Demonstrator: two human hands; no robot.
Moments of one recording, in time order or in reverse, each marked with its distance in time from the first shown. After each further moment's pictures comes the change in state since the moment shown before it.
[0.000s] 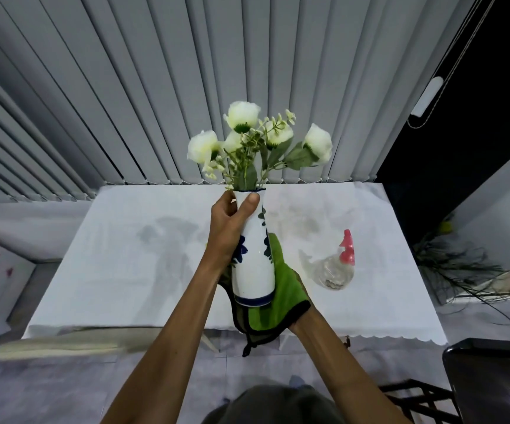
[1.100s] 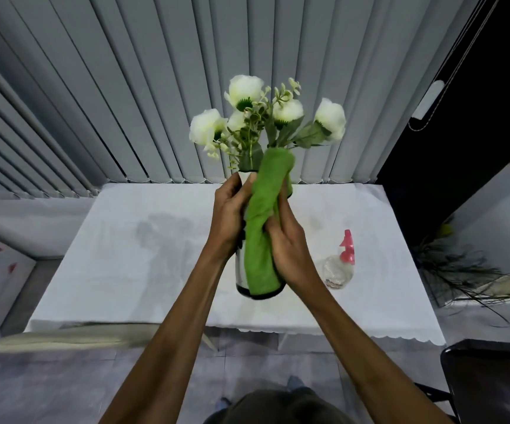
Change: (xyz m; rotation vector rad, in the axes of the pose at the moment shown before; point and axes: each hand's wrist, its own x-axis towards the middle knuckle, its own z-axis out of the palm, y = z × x) left_hand -0.008 0.053 0.020 -0.114 -0.010 0.002; right_hand -0.039 -0.077 0.060 -0.637 -0.046 -0.912
